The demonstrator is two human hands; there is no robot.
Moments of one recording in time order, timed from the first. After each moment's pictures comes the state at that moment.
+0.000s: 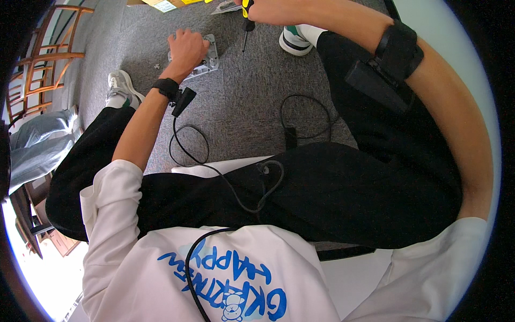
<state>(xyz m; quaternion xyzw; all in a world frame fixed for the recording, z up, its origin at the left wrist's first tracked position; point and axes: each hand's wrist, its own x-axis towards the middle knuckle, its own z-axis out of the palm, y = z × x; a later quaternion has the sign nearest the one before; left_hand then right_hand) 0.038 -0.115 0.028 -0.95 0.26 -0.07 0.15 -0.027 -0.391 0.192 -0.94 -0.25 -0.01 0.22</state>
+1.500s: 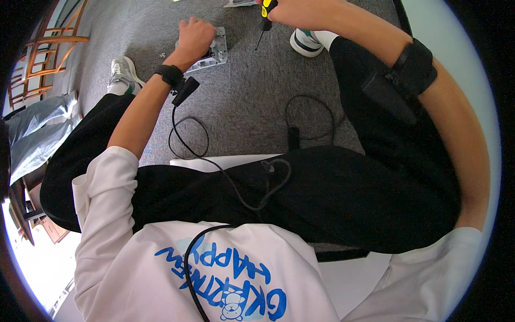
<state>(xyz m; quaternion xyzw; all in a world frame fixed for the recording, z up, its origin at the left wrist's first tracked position) 0.053 -0.103 0.022 -0.92 0.34 -0.08 0.18 -0.030 -0.390 0.193 -0.94 -0.26 0.00 0.21</state>
